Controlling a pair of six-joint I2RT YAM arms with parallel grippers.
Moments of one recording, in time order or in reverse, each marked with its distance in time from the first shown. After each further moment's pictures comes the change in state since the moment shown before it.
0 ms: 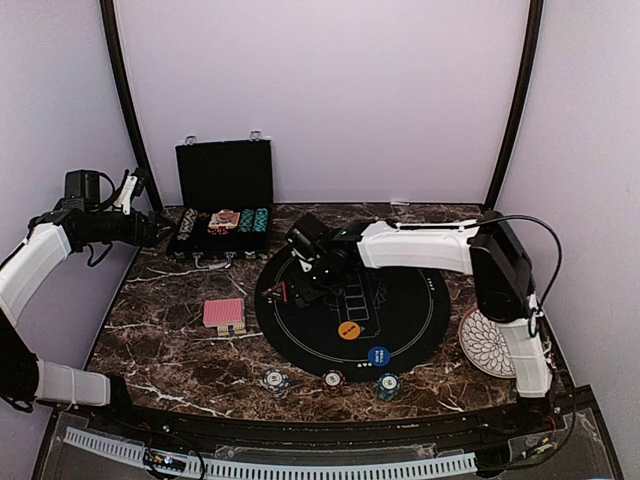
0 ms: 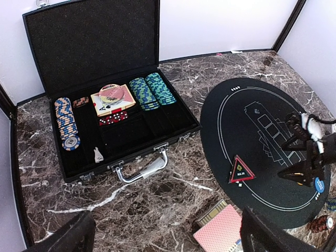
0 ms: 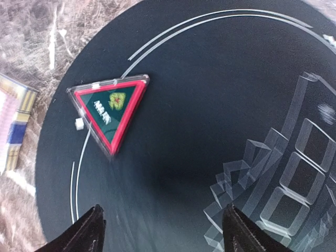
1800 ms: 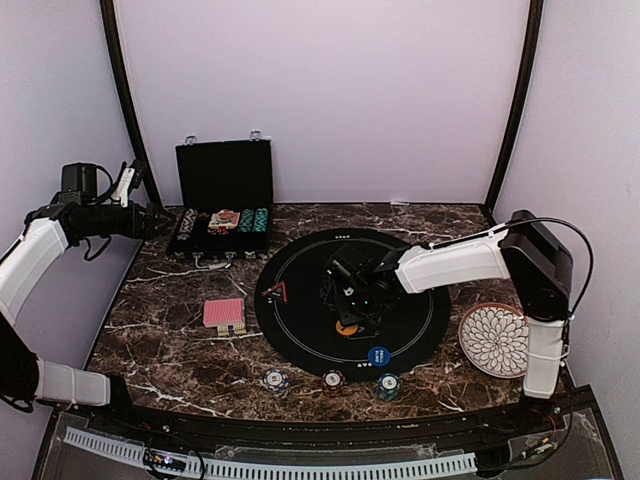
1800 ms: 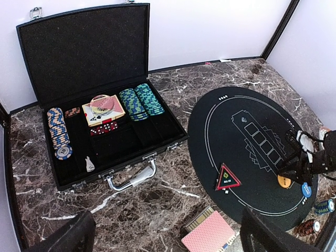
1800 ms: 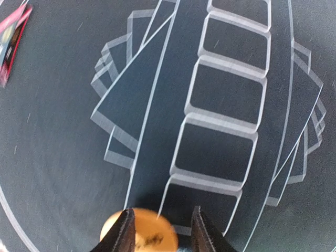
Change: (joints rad) left arm 0.000 0.004 0.053 -0.027 0.055 -0.029; right arm -0.019 -0.282 -0.567 0.204 0.097 0.221
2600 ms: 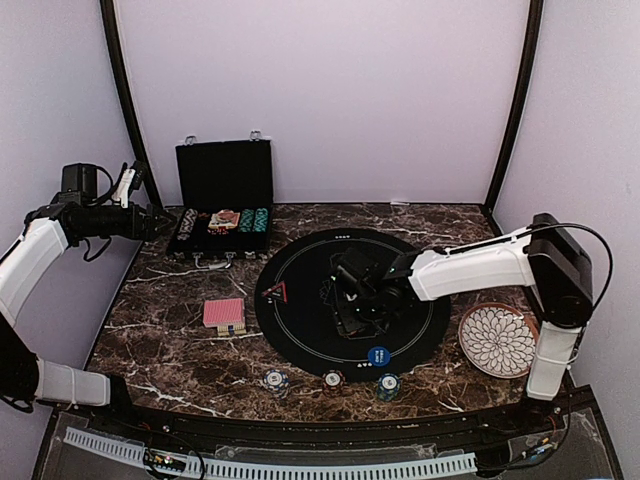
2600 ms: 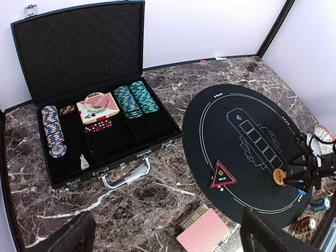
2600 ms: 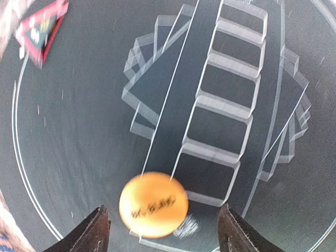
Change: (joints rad) left arm 0.000 -0.001 0.002 -0.019 0.021 0.003; right arm 0.045 -0.107 -0.068 0.006 0.025 -0.025
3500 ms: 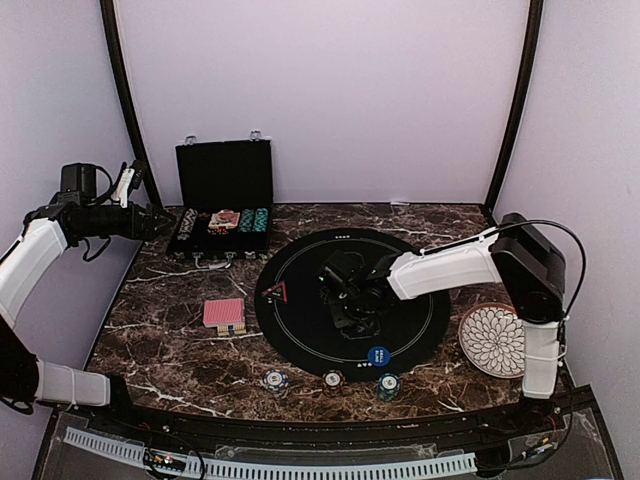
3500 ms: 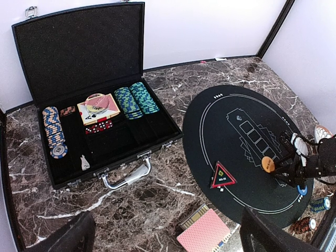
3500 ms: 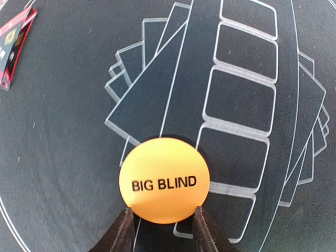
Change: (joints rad) left arm 0.000 -0.006 0.000 -0.001 -0.002 0.000; right arm -0.010 0.145 0.085 0.033 0.050 0.054
